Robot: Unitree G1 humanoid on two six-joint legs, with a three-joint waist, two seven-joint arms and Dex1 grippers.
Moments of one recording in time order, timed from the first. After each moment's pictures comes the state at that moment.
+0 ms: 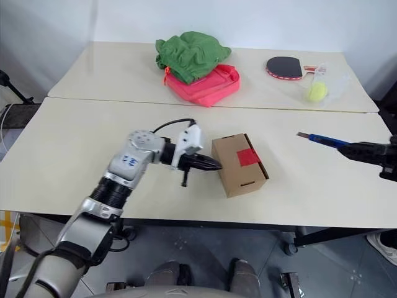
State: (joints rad) left arm -0.85 0.36 -0.23 0.32 -0.14 0.30 -1.24; right arm -0.02 -1.27 -0.87 -0.14 1.48 1.37 0.20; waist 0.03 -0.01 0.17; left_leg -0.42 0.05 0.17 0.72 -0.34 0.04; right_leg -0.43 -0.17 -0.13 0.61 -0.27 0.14
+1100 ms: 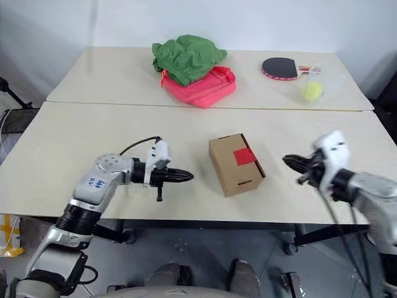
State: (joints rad) left arm -0.60 0.46 -0.21 0.09 -0.19 0.49 -1.06; right arm -0.21 -0.83 -0.16 -0.20 0.51 0.55 0.66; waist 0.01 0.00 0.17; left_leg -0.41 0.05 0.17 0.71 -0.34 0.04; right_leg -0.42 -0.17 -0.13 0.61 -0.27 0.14
